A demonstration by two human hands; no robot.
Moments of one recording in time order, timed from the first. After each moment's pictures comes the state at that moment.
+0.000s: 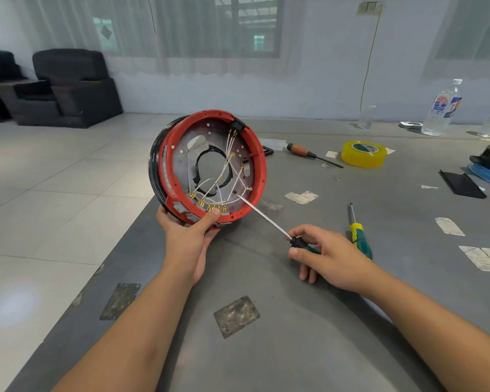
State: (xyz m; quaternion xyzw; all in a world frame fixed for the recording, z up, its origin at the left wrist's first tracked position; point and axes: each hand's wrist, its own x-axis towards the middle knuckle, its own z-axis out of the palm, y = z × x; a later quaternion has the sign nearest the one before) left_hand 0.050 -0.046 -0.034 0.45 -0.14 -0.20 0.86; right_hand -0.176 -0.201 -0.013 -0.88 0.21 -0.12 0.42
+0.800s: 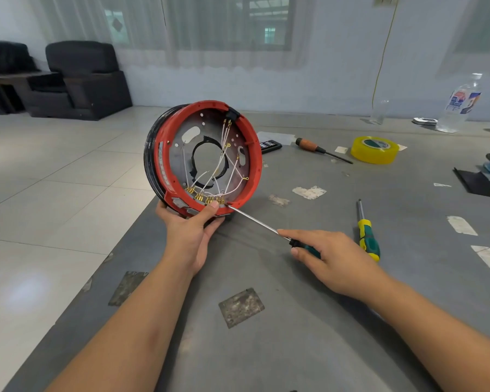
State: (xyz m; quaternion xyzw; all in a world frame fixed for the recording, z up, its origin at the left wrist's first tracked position) left_hand 0.053 -0.040 -0.030 0.43 -0.11 -0.21 0.87; right_hand -0.177 -0.191 -0.013 -0.97 0.16 -0.13 0.16
